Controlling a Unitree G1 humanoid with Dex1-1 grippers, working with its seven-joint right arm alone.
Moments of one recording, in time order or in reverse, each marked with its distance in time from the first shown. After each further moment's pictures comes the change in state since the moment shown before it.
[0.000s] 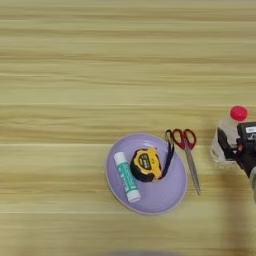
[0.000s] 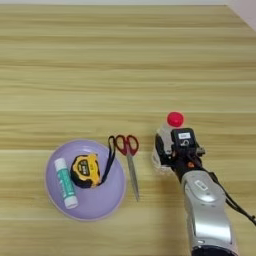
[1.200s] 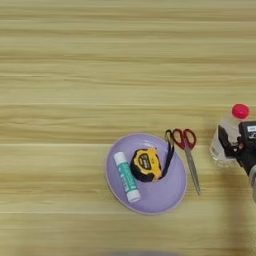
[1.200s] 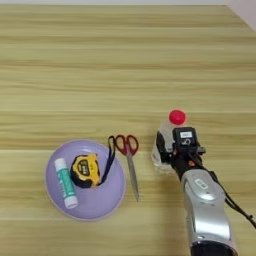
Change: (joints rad) arm -0.034 -0.005 -0.006 0.086 0.021 -0.059 -0.011
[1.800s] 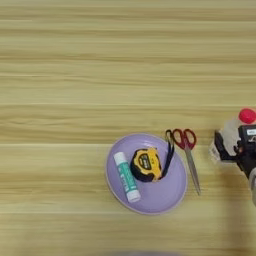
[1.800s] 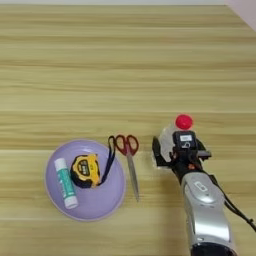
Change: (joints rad) arm 0.009 -0.001 0.005 0.016 0.000 0.010 -0.009
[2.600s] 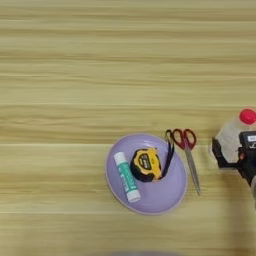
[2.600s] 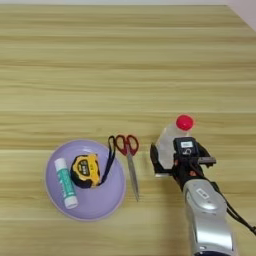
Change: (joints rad) arm 0.059 -0.001 0.002 -0.057 0.000 0.025 0.007
